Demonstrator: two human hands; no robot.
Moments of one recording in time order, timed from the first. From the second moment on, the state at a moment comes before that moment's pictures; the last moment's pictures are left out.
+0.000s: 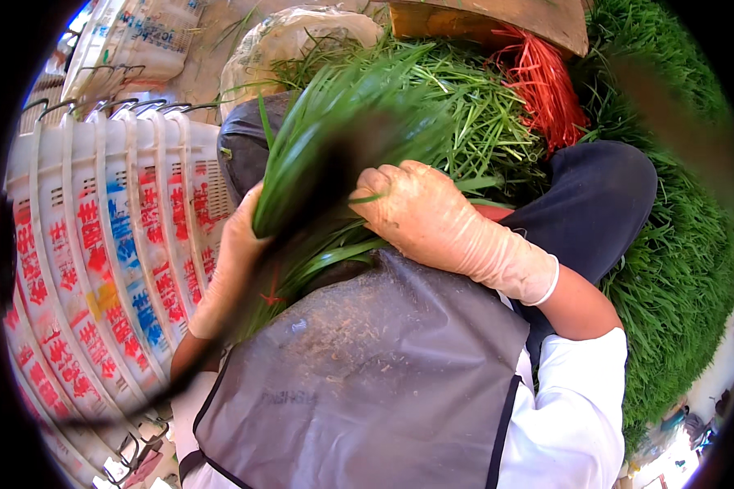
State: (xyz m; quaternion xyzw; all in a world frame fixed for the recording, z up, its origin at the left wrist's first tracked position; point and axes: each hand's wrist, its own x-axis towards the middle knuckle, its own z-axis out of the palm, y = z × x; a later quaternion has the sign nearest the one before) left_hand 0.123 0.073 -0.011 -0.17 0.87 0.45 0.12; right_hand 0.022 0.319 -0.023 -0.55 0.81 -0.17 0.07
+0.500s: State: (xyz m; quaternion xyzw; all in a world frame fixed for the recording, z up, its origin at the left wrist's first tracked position) left_hand 0.136 0.071 -0.011 -0.31 0.69 0.65 0.00; right_hand -0.012 0.309 0.040 -0.49 0.80 -0.32 -0.11
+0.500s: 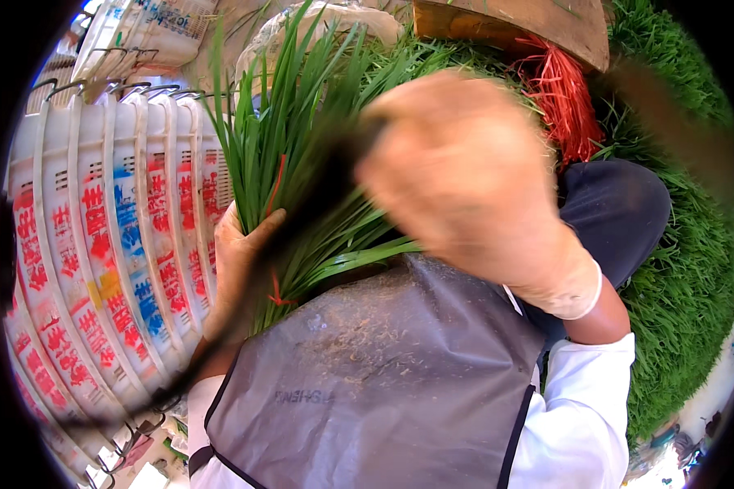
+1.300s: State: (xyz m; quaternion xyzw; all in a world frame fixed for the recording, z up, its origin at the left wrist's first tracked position) left_hand 0.148 0.062 -0.008 -0.28 0.76 0.59 -0.06; right_hand -0.031 0.296 0.012 -0.42 0.85 -0.29 -0.09
